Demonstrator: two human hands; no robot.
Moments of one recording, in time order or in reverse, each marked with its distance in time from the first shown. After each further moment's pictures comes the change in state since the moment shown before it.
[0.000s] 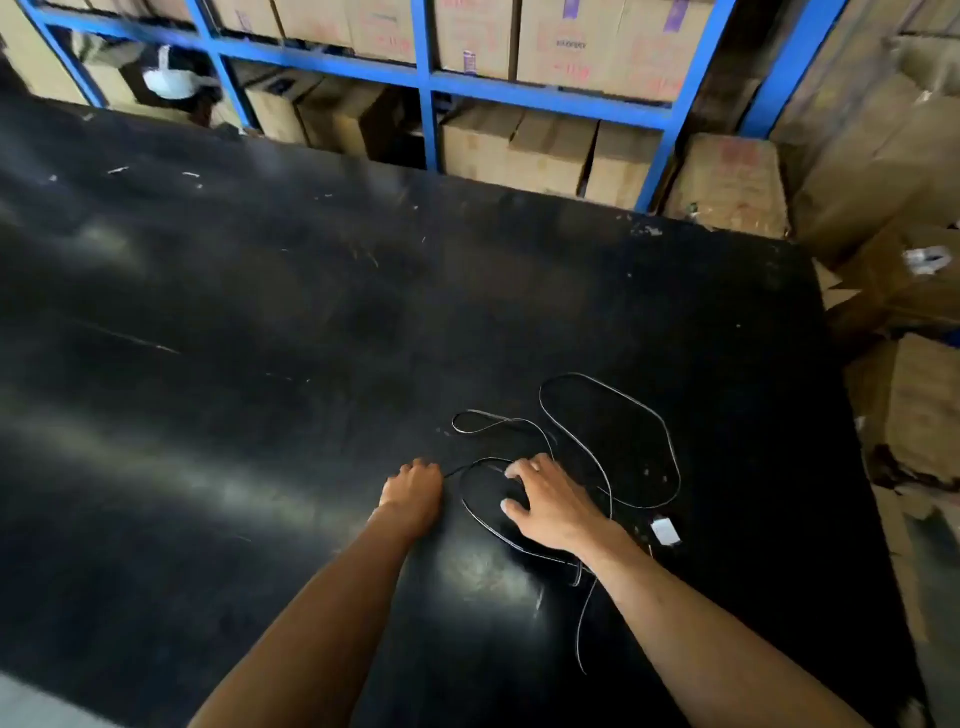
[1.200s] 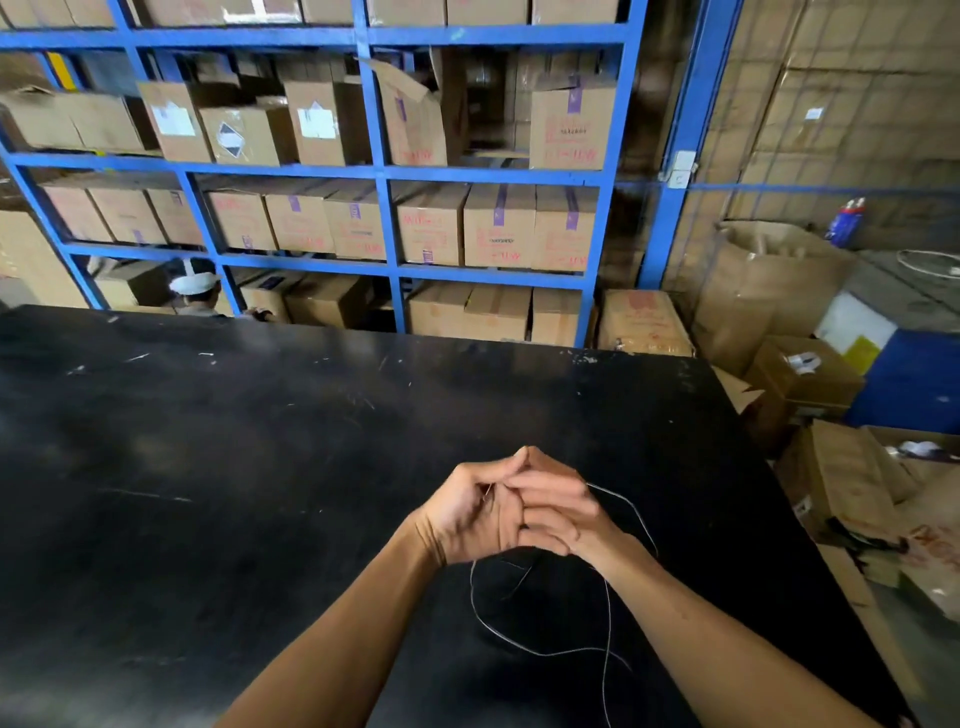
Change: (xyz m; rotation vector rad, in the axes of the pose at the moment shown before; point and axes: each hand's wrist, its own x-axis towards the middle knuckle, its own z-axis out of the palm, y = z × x) left_hand -0.144 0.035 -0.180 -1.620 -0.831 0.990; right_hand -0.076 -0.071 -0.101 0.428 0.492 -0.175
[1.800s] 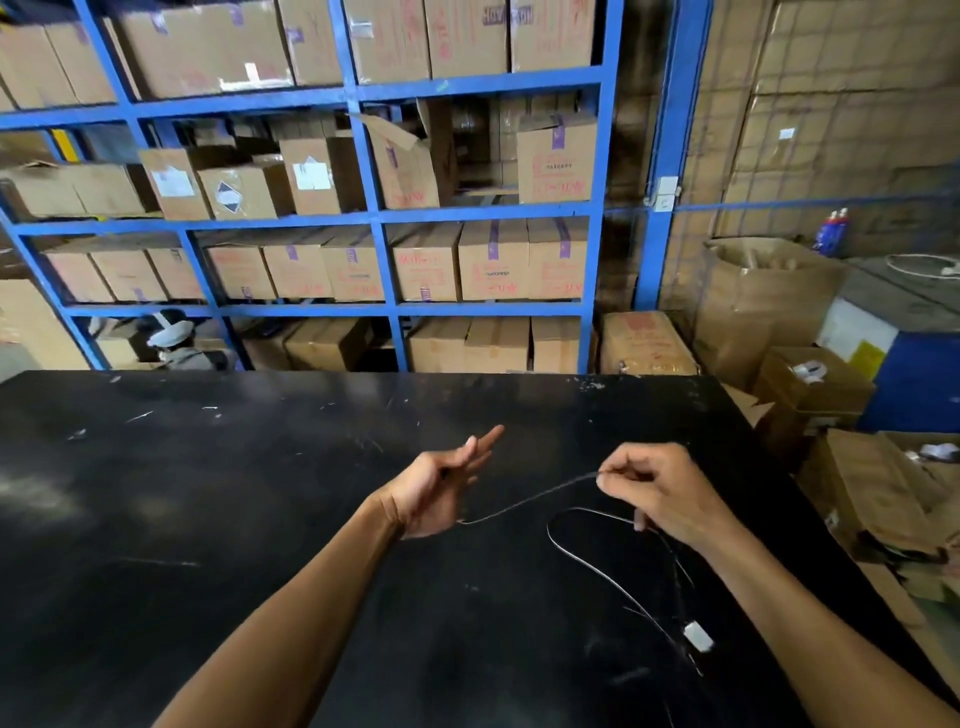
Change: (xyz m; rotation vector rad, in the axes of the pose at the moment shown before) left_hand -0.021 0.068 -0.082 0.288 0.375 -0.091; right_hand -0.006 -0.012 -0.085 0.206 0.207 -0.032
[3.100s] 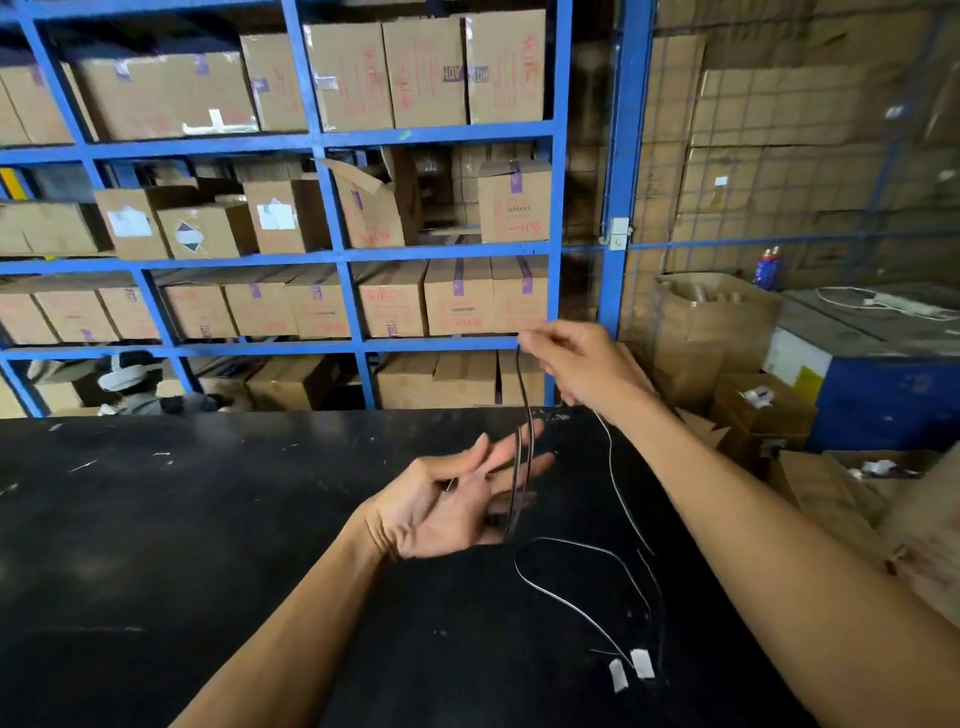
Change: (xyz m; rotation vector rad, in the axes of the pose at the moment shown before) left_hand -0.013 0.053 0.071 -0.073 -0.427 0.078; right_hand 0.099 -0.111 -0.032 0.054 0.157 -0.121
